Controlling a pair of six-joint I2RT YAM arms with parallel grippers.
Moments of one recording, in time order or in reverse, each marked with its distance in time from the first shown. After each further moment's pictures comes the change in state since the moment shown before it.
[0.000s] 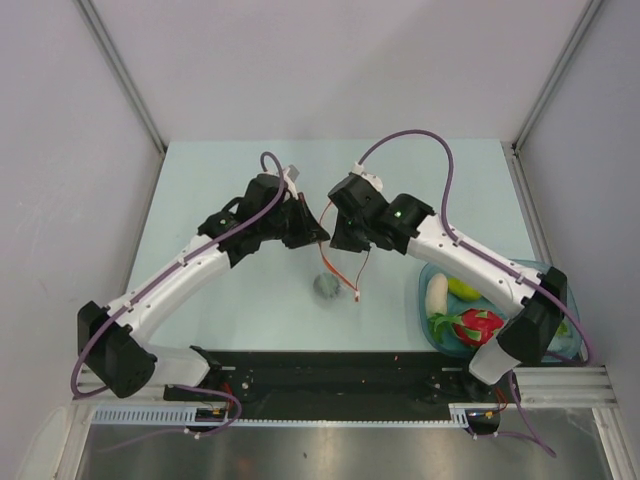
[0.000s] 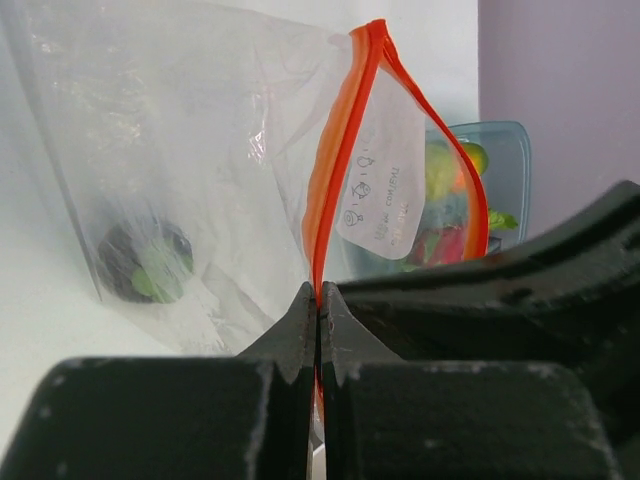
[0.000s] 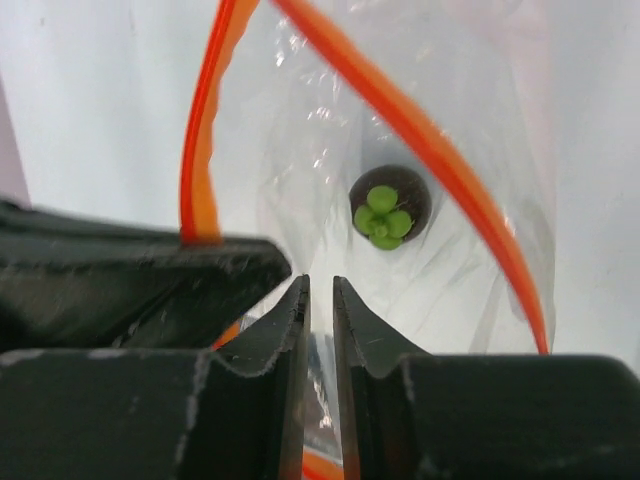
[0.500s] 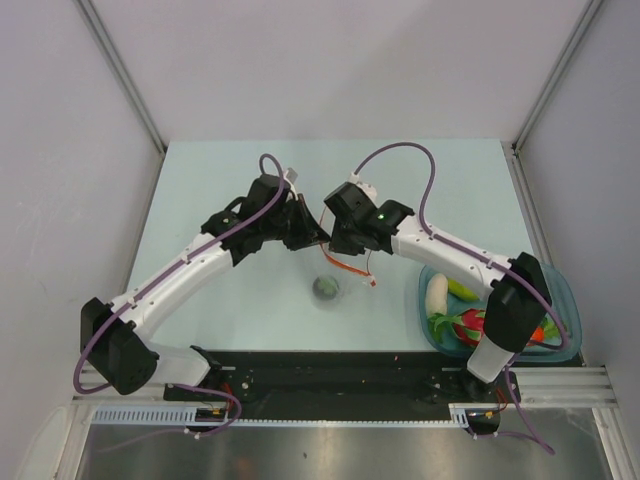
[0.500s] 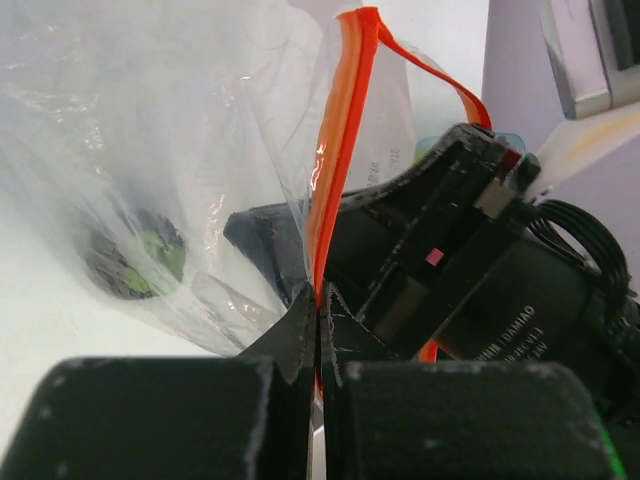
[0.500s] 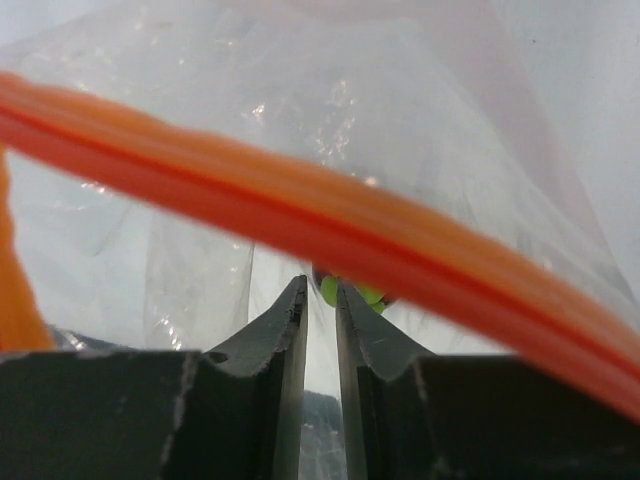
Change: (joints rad) left arm -0.006 0.026 0.009 -0.019 -0.016 -0.084; right arm -0.055 0.095 -0.132 0.171 -0.017 0.009
